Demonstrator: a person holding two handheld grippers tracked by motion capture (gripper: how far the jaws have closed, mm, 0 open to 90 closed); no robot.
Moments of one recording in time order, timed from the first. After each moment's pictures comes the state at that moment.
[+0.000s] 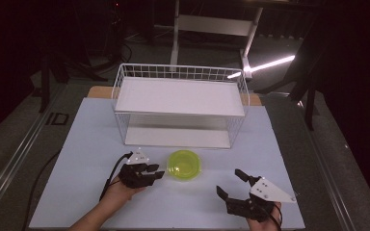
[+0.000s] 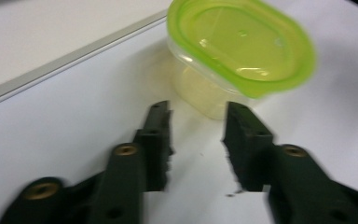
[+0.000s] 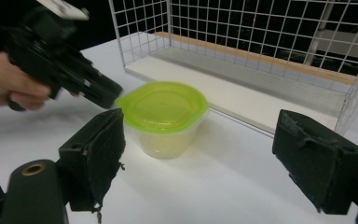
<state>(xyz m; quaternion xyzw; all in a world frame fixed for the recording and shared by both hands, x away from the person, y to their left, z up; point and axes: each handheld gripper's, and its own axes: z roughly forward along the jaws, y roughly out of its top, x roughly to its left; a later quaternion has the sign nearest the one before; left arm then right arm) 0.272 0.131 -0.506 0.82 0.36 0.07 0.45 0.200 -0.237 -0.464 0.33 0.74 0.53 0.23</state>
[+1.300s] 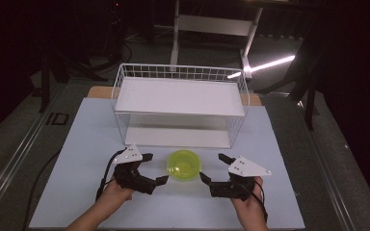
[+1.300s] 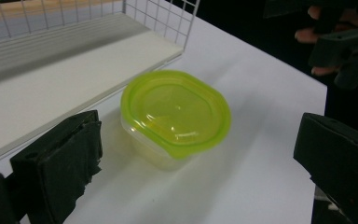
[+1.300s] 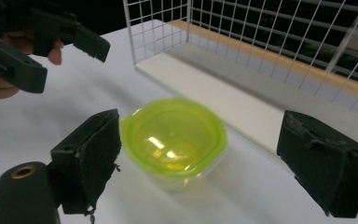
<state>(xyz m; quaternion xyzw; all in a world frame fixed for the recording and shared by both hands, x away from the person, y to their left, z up) 0.267 0.127 -0.468 0.78 0.33 0.05 0.53 0.247 -0.194 -0.445 0.30 0.78 0.51 0.21</state>
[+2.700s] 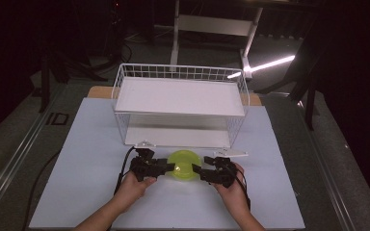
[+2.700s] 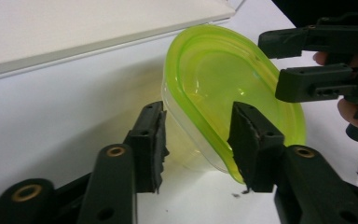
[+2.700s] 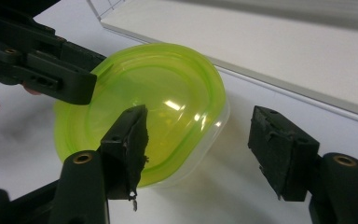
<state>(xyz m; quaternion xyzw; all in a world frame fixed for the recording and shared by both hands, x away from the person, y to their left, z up) 0.307 0.101 -0.507 0.77 0.45 -0.03 0.46 0.303 -0.176 -0.503 0.42 0.78 0.45 0.08</state>
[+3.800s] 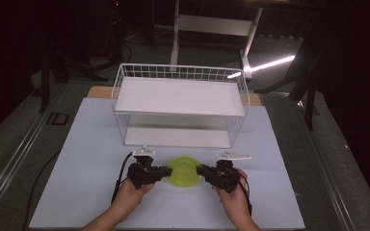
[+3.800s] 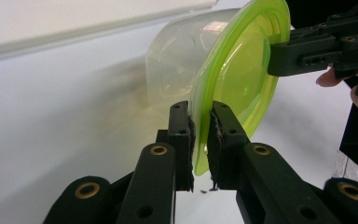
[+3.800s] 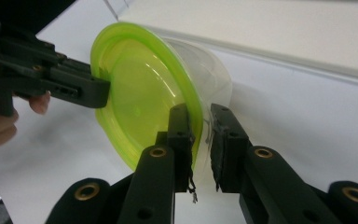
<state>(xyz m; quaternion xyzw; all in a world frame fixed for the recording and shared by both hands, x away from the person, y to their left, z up) 0.284 0.103 -0.494 0.77 0.44 -0.01 0.46 0.282 -0.175 -0.481 0.45 0.77 0.45 0.05</state>
